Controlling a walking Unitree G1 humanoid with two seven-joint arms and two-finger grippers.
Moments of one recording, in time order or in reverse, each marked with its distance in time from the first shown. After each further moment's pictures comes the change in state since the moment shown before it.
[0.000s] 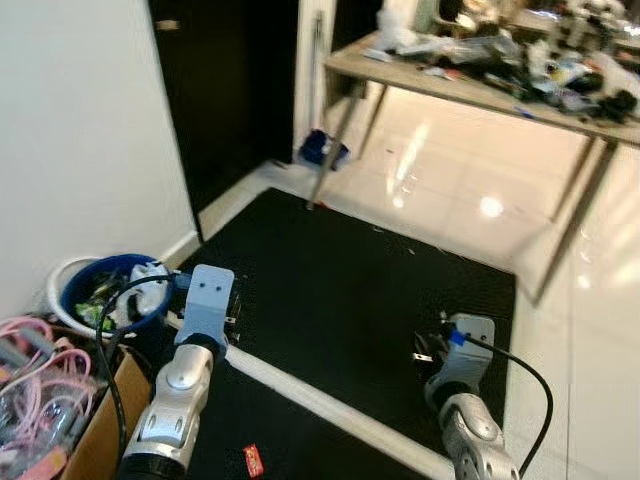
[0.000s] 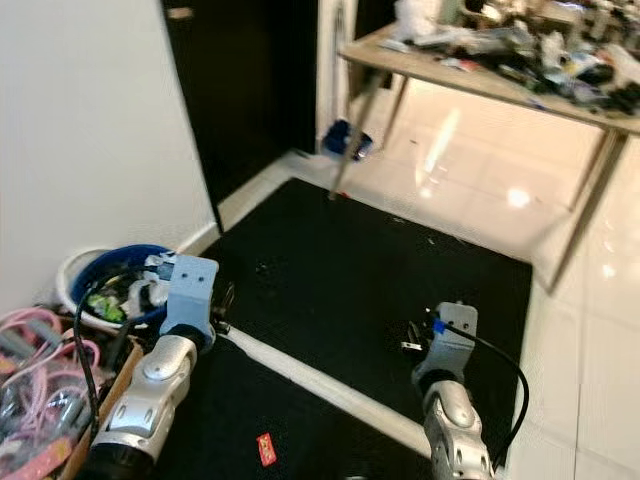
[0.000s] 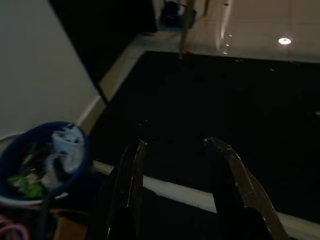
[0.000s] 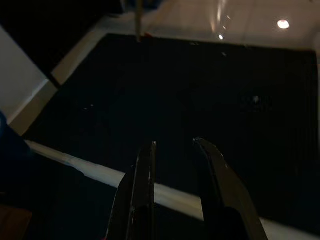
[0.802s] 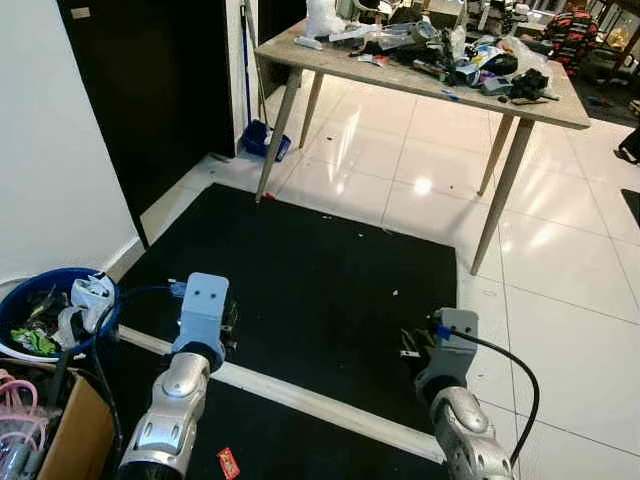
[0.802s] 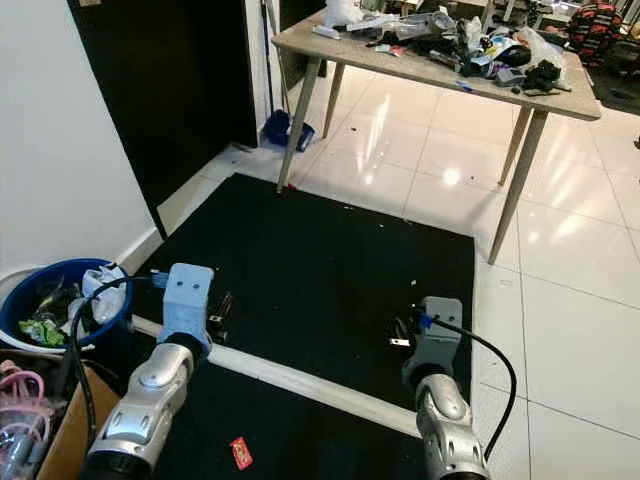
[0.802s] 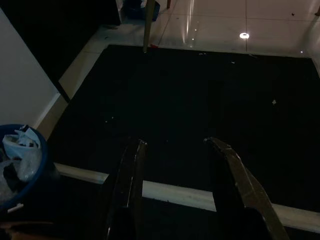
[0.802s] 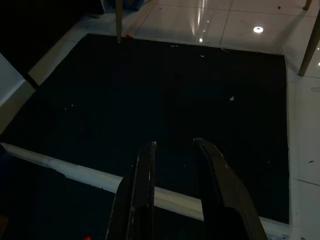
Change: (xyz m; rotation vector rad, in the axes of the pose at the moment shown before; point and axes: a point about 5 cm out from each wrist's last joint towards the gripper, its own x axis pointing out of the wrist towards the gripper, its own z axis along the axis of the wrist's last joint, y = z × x) left arm -0.002 -0.004 -0.006 -0.025 0.033 -0.007; right arm 0.005 0.011 0.004 -0.041 0.014 0.065
